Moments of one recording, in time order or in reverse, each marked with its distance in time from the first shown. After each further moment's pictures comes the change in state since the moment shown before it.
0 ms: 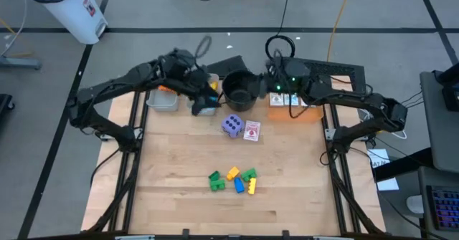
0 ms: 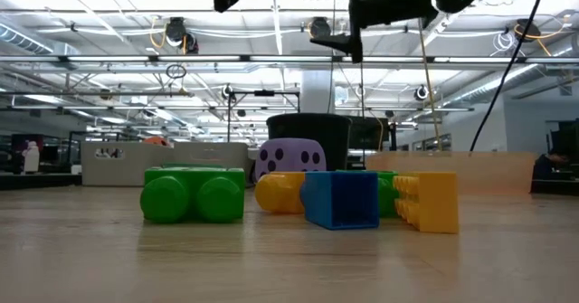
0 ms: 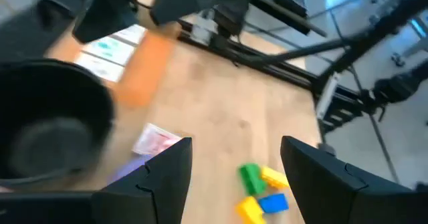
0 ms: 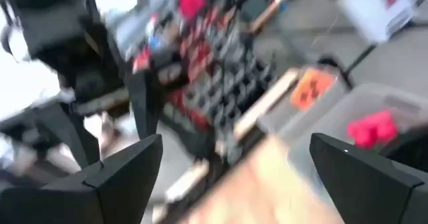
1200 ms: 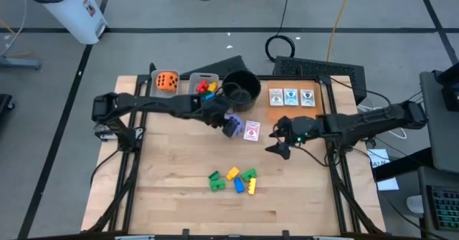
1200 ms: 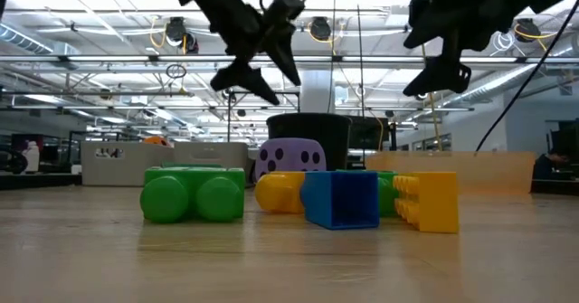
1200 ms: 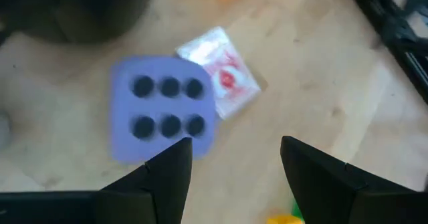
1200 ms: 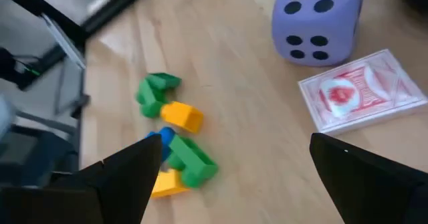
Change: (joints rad) left arm -0.197 0.264 -0.256 0.233 -0.395 -0.539; right arm 0.528 -0.354 -0.350 -0.558 0.312 -0.103
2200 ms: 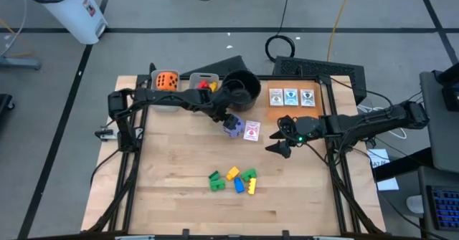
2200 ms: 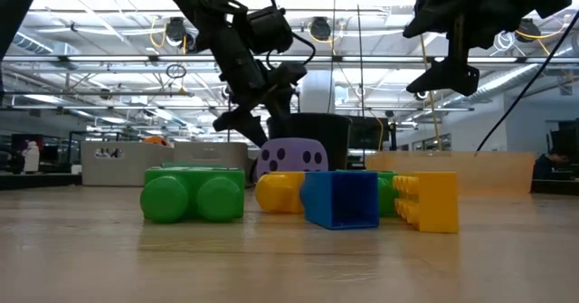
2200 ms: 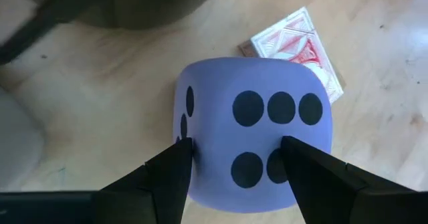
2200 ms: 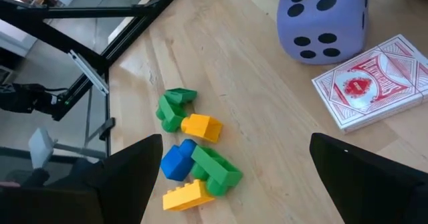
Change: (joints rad) left arm 0.135 0.165 0.002 -0.002 0.118 0.083; right arm 0.013 -0.040 -0.046 0.072 0.002 0.137
